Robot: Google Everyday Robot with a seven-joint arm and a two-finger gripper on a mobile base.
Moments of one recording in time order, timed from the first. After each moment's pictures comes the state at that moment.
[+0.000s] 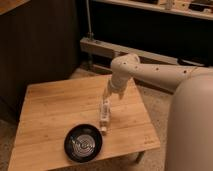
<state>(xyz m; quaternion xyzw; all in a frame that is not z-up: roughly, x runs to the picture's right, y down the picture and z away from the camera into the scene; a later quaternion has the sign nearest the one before) 0.035 0.046 0.817 -0.29 0.13 0.66 0.69</state>
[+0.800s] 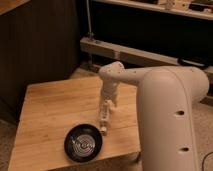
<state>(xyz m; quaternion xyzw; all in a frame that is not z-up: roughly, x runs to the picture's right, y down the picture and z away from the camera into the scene) 0.005 0.091 0.870 -0.29 0.22 0.66 0.65</state>
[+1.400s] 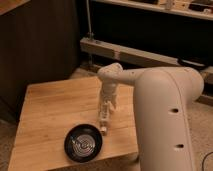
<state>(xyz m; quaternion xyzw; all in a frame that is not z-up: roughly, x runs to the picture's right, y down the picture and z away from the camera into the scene) 0.007 0.101 0.875 -0.28 0.24 0.67 0.64</state>
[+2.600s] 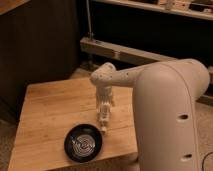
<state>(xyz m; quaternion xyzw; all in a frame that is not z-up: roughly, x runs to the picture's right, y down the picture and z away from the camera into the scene) -0.006 0.088 0.851 -0.22 0.21 0.66 0.69</state>
